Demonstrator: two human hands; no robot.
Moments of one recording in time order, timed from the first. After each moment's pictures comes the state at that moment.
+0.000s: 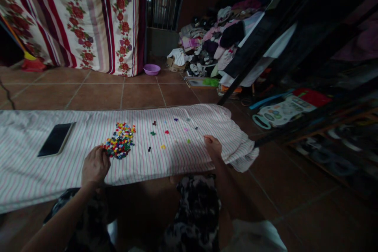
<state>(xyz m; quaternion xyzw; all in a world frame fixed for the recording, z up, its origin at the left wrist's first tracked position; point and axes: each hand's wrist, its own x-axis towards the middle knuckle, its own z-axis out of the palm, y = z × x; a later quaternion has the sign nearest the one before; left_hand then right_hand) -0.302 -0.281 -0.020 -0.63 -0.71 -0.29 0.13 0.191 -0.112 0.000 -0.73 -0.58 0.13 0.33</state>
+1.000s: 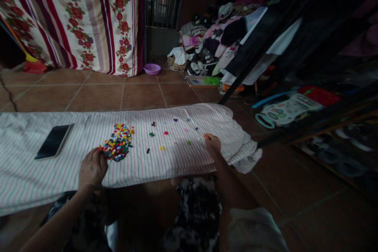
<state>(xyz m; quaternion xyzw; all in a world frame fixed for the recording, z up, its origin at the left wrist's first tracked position) -0.302 -0.281 -0.017 -0.64 -0.71 -0.26 0.17 0.199 -0.082 -0.015 -0.75 -0.59 0.10 0.27</state>
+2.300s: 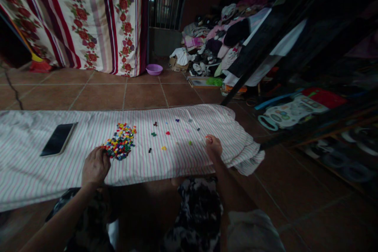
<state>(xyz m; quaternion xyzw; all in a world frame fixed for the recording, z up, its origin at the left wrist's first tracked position) -0.300 -0.281 -0.017 -0.62 -0.71 -0.28 0.16 0.188 -0.099 -0.025 -0.74 -0.59 0.05 0.32</state>
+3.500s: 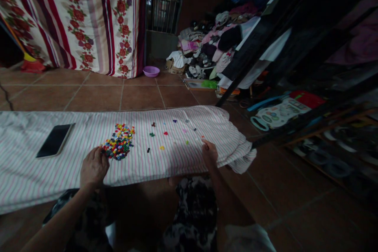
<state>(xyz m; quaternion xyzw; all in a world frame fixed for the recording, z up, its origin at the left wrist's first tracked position) -0.302 -0.281 -0.018 -0.63 -0.70 -0.31 0.11 0.183 -0.134 -0.029 -0.71 -0.58 0.07 0.38</state>
